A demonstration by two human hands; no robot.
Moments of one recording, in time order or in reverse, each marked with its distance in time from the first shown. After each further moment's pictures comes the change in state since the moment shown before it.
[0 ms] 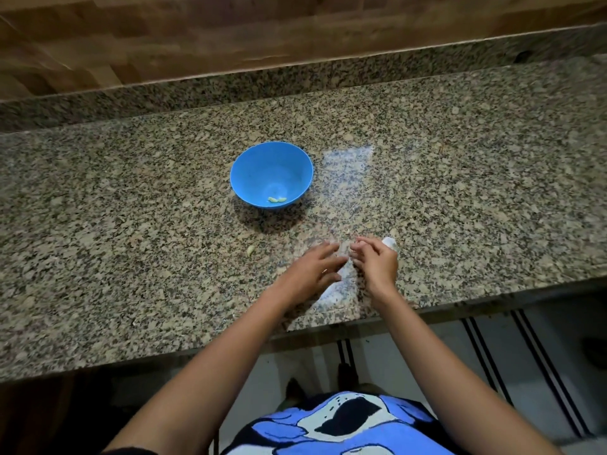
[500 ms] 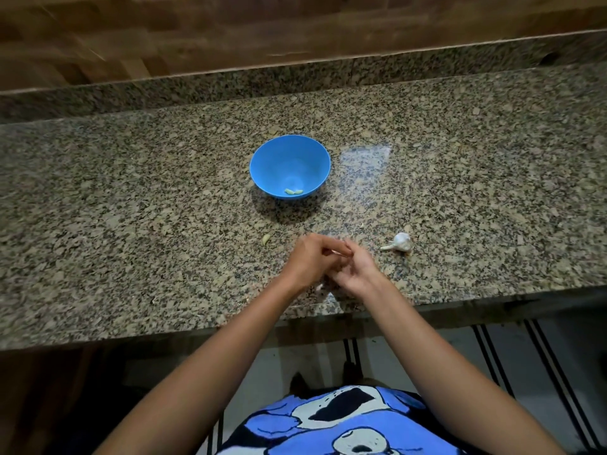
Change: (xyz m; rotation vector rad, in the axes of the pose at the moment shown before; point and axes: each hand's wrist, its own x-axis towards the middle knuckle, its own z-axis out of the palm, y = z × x) left_hand -0.023 0.034 -0.037 -0.553 0.240 -0.277; right_hand -0.036 -0.017 0.031 0.511 -0.365 0.585
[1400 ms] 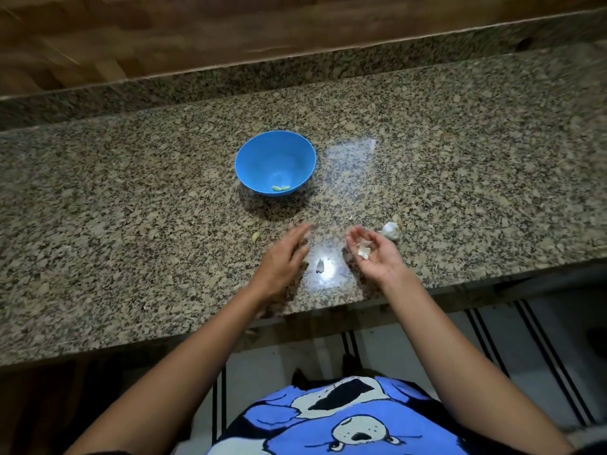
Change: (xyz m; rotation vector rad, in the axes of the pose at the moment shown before) left_hand -0.008 -0.046 -0.013 0.209 -0.027 0.020; right_hand 0.002 -0.027 -0.039 0.353 0.033 -0.107
